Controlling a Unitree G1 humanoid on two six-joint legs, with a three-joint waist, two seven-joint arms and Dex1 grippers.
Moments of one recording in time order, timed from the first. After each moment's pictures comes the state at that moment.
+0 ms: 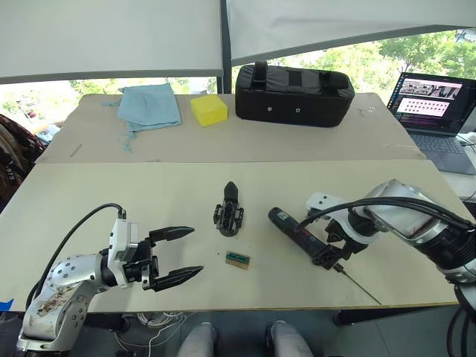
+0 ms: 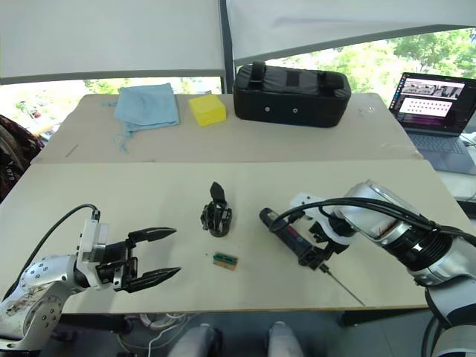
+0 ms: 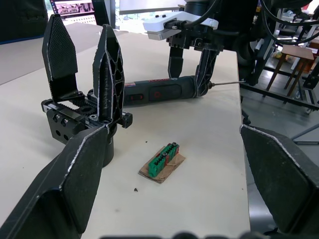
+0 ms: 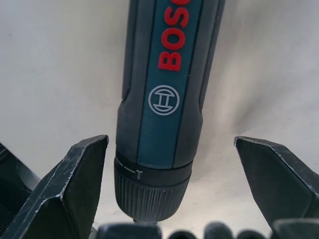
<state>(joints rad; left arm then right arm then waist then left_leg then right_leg) 0.08 0.68 0.18 -0.34 -0.67 0.22 -1.19 -0.93 -0.98 0.70 -0.24 0.36 1.53 1.02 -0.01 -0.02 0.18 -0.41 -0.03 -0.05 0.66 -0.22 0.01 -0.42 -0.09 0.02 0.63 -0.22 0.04</state>
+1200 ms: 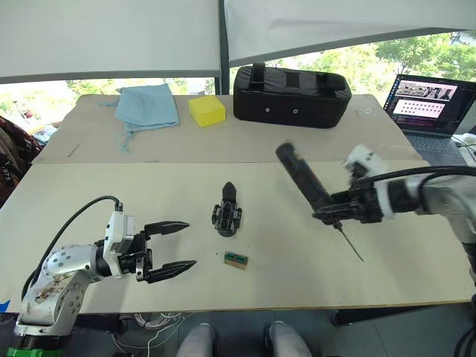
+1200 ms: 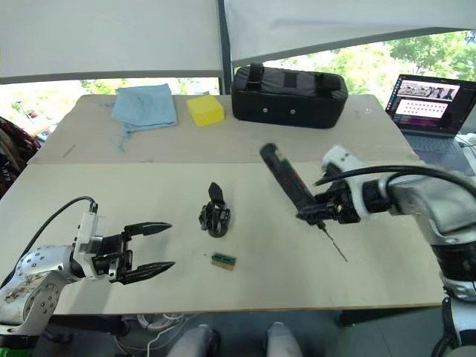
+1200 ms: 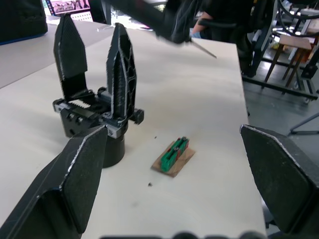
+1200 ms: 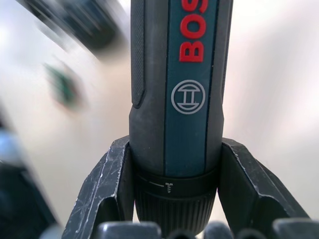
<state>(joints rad) -0.01 0.72 0.18 -0.20 -0.63 0.19 -1.27 -0.65 -0.97 -0.04 -0.21 0.65 1.14 1.11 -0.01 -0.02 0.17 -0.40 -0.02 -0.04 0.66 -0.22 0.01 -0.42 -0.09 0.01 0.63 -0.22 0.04</state>
